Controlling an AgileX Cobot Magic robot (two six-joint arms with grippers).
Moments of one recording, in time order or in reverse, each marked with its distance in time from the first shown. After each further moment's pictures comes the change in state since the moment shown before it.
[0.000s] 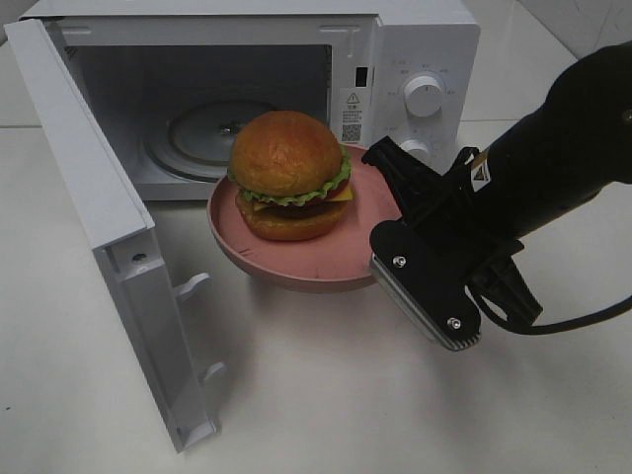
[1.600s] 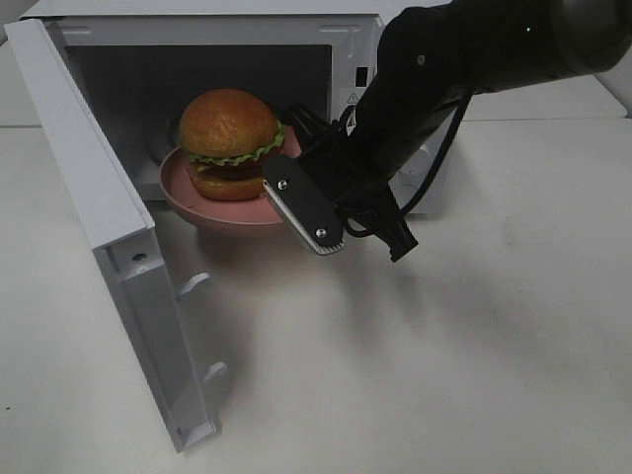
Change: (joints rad) left arm 0.000 0.000 0.000 0.000 0.000 0.000; right arm 0.004 0.379 -0.445 0.015 0.092 0.049
